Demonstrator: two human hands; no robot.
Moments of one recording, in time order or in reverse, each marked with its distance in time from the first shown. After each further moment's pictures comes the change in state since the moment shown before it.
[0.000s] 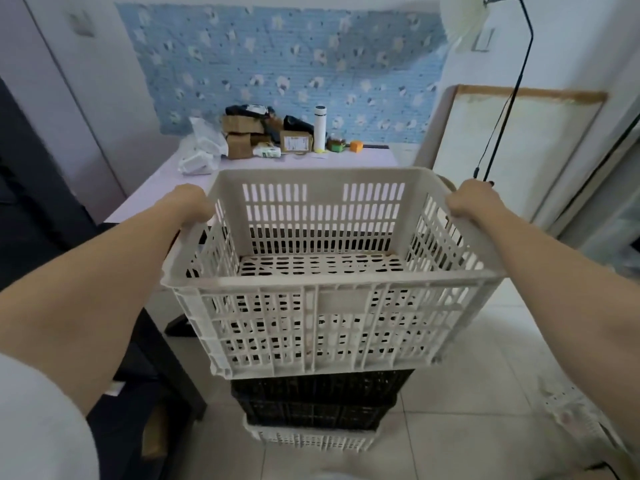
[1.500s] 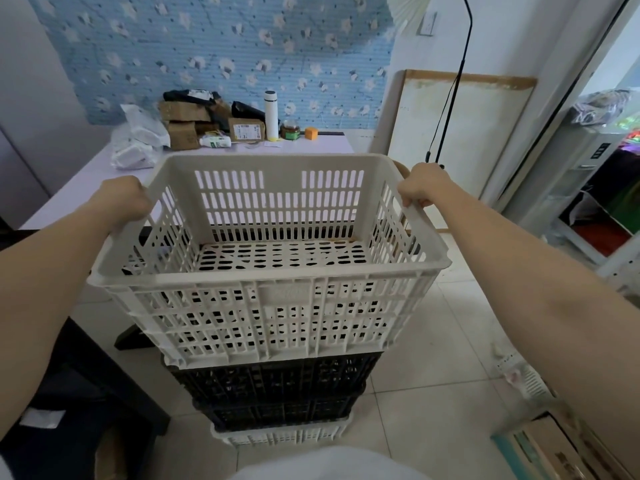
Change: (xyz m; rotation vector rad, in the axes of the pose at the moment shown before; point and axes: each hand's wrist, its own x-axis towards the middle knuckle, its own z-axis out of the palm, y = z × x) left_hand 0.073 -0.005 0.034 -0.002 0.125 0.095; right_hand 0.018 0.005 0.006 -0.042 -0.081 0.024
